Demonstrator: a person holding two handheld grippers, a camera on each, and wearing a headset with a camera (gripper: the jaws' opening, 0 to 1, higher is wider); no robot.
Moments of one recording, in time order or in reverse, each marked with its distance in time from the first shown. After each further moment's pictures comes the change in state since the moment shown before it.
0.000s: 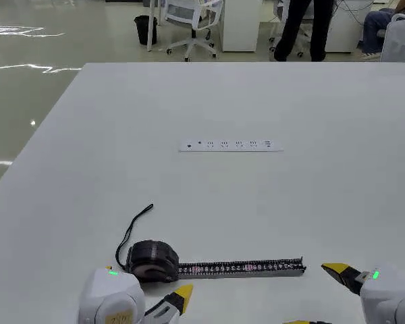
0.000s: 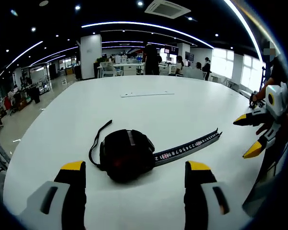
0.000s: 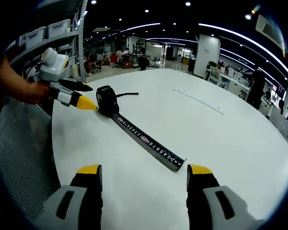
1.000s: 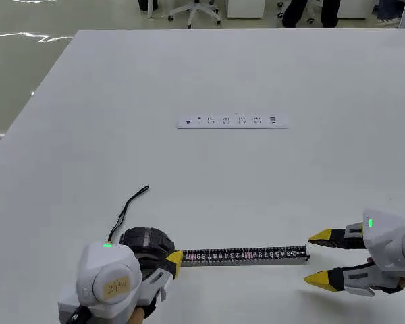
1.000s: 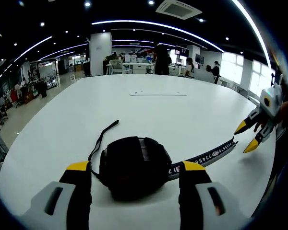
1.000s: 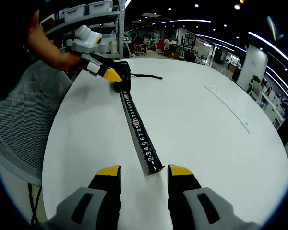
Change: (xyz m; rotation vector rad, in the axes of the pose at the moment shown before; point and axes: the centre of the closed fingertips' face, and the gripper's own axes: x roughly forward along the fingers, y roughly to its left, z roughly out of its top) left arm 0.039 0.015 0.004 -0.065 -0.002 0.066; right arm 0.038 -0.051 -0.020 -0.315 0.104 0.315
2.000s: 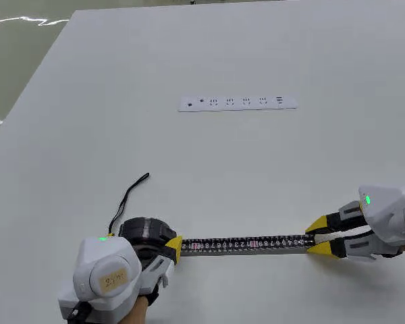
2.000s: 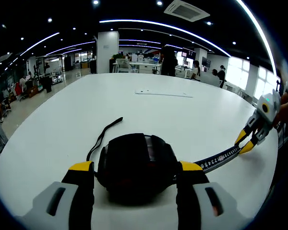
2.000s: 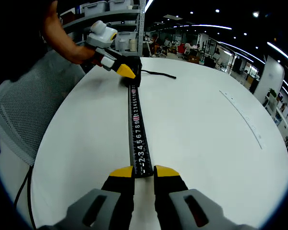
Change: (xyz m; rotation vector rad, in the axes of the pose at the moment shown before) left arm 0.009 -0.002 -0.009 -0.064 -0.004 0.038; right arm 0.015 -0.003 -0.005 -0.117 -0.025 0.132
